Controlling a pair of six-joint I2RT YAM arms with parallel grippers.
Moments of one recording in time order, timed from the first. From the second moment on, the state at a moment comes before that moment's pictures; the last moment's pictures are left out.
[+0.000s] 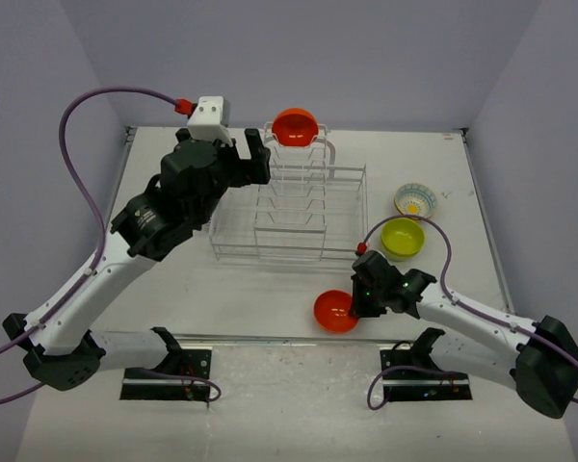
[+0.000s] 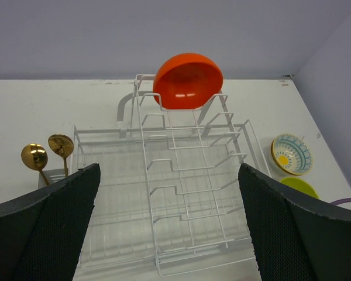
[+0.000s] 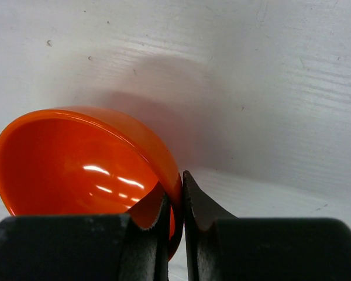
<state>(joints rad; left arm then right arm) -0.80 1.22 1.56 -0.54 -0.54 -0.34 0.79 1.00 0.51 -0.63 -0.01 0.76</state>
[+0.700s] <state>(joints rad) -0.74 1.44 1.72 -0.55 -0.53 -0.07 0.81 0.73 0.75 -0.85 0.07 0.78</state>
